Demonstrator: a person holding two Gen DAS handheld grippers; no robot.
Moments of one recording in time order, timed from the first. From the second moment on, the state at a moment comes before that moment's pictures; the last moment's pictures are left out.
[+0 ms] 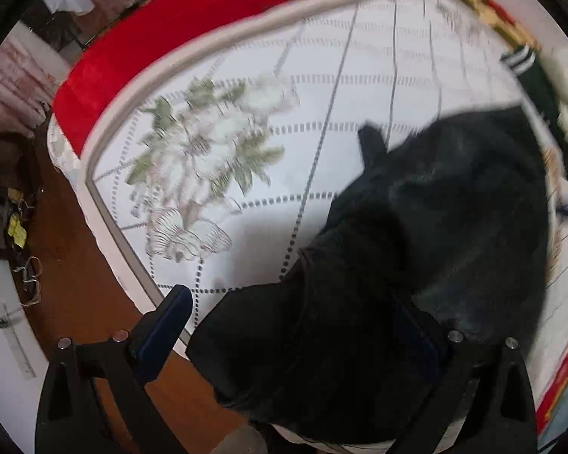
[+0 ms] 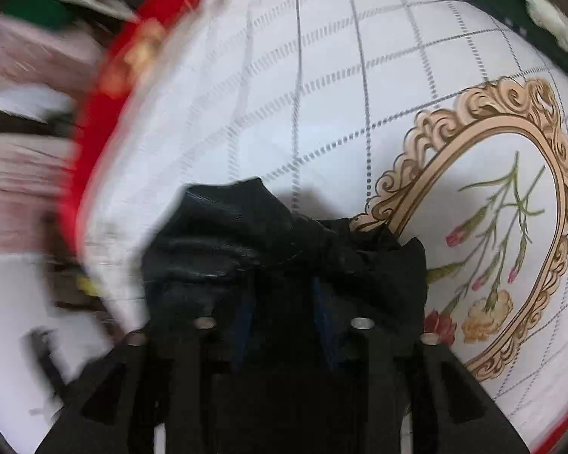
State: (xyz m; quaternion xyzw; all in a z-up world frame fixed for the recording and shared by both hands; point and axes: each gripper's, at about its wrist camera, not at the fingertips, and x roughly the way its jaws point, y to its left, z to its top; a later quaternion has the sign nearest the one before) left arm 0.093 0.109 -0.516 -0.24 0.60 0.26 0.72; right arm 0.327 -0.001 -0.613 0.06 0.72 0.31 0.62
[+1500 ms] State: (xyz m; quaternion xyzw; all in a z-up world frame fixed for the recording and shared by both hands) left arm 0.196 0.032 -0.560 -0.25 0.62 0.25 0.70; right arm 0.406 -0.108 -0.677 0.03 0.73 0.24 0.64
